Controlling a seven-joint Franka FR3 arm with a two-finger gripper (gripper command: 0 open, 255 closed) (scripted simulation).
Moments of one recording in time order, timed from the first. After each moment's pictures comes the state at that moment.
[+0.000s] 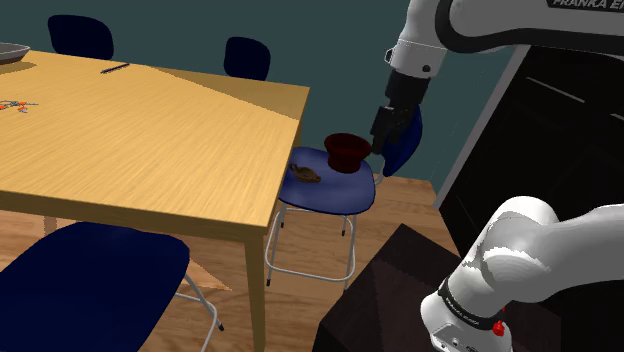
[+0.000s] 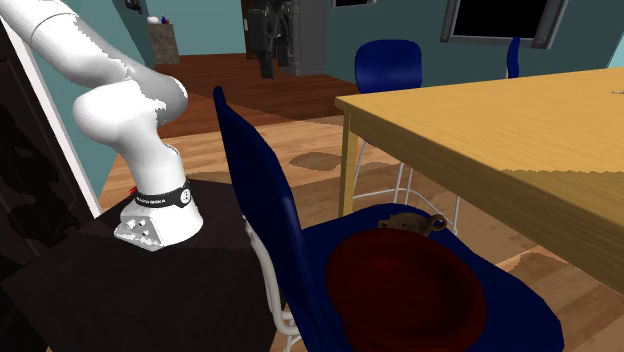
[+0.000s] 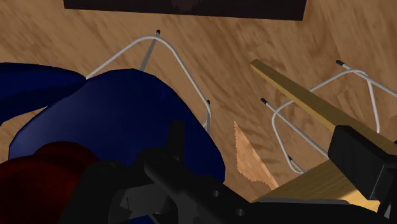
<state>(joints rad) 0.00 -0.80 0.01 -2.43 0.09 1.64 -0.01</state>
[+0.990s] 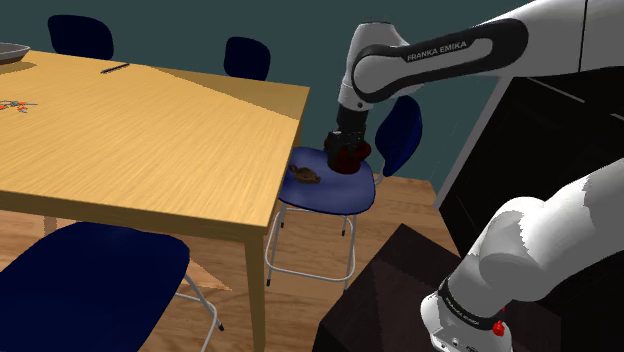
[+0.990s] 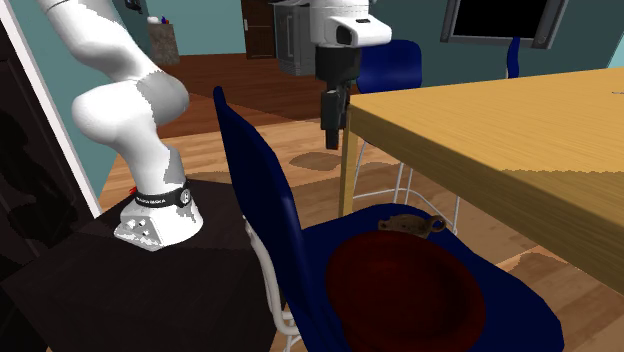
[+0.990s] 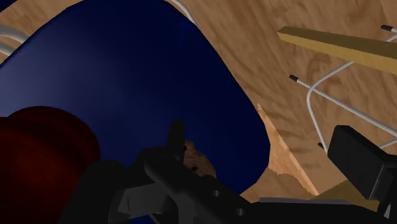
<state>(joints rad) -0.03 -0.38 -0.01 -2.40 0.06 2.04 -0.04</state>
